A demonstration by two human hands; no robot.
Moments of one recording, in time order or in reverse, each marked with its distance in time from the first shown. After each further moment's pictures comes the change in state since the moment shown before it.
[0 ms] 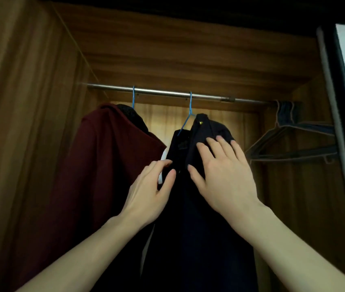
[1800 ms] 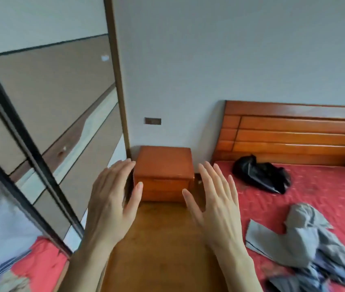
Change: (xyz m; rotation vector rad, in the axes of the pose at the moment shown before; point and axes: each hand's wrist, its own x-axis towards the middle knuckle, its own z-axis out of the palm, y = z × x) left_hand -0.518 0.338 0.076 -0.988 -0.791 0.426; right_hand -0.616 -0.043 -0.410 -0.817 -0.417 1.149
